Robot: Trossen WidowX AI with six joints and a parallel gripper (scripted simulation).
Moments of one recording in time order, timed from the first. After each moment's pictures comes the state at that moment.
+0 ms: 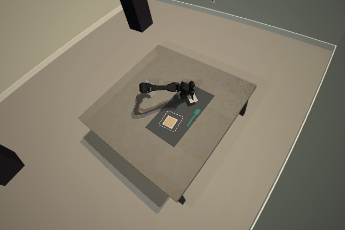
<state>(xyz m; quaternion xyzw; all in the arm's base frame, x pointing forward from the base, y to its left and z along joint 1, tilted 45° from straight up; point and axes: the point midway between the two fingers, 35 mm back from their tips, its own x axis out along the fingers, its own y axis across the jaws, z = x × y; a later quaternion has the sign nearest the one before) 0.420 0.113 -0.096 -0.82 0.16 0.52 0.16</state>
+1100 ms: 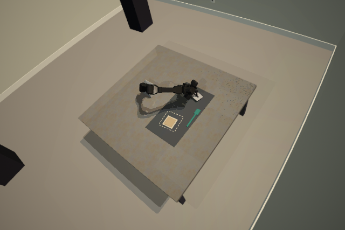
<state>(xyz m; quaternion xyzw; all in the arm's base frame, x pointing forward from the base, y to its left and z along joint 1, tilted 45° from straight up) 0.424 0.126 -0.145 -0.77 0.05 0.63 0.11</state>
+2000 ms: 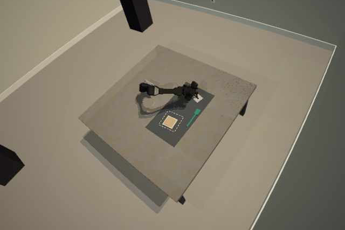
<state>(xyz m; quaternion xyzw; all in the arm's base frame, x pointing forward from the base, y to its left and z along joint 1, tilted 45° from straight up) 0.424 0.112 -0.161 -0.77 0.05 0.63 0.11</state>
